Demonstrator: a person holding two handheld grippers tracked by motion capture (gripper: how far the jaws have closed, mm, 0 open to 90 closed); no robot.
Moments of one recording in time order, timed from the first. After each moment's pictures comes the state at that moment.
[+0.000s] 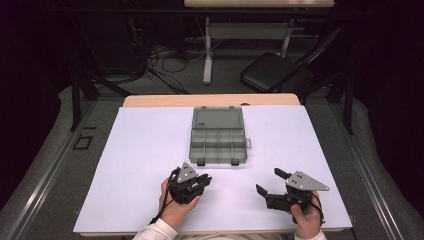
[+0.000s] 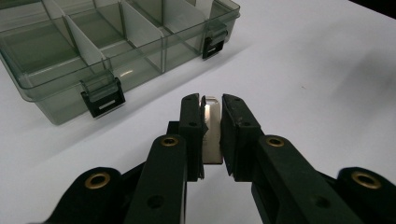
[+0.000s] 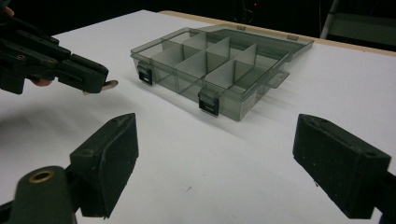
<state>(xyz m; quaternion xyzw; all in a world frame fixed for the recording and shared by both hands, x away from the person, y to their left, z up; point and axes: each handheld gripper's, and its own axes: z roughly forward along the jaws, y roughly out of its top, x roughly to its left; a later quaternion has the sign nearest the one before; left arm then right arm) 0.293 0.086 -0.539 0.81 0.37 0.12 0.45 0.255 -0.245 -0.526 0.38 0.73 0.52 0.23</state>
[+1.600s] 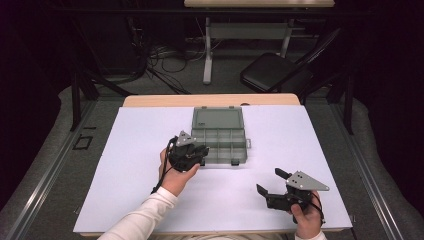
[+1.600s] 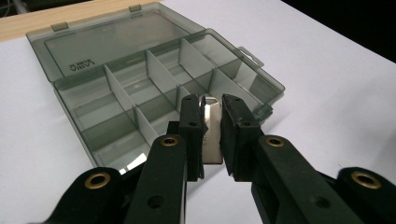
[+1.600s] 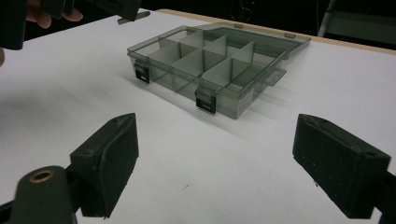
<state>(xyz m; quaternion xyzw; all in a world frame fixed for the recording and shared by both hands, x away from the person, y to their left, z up) 0.360 0.086 -0.486 0.79 0.39 0.13 0.45 0.255 -0.246 -0.526 0.38 0.73 0.51 0.24</state>
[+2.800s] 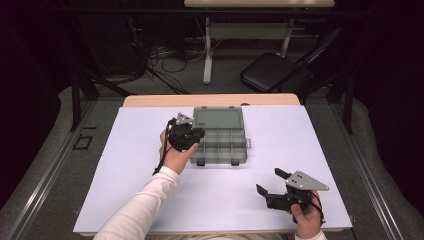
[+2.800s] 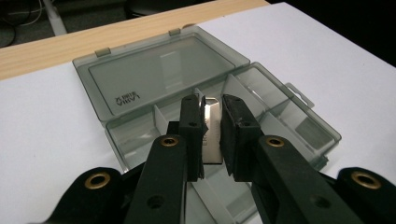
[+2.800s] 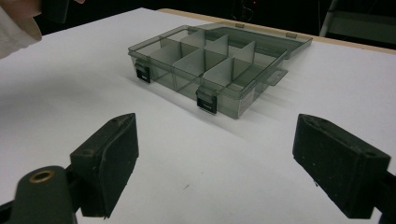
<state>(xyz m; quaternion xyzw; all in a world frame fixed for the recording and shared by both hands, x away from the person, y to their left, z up) 0.413 0.090 -0.474 0.78 0.42 0.15 0.44 0.256 -0.246 -0.527 0.38 0.73 0.51 0.23</state>
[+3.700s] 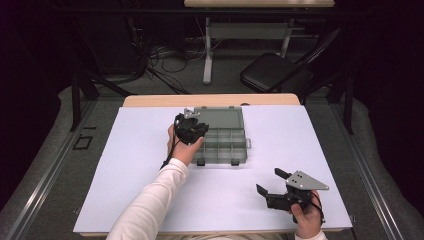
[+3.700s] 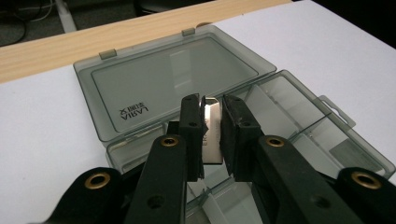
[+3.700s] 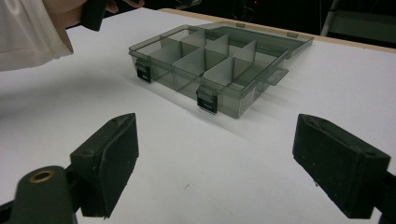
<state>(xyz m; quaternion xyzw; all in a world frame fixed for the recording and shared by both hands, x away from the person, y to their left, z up) 0.445 0.073 -0.492 0.78 0.44 0.16 0.42 0.257 -0.247 -0.527 0.38 0.74 0.51 0.23</state>
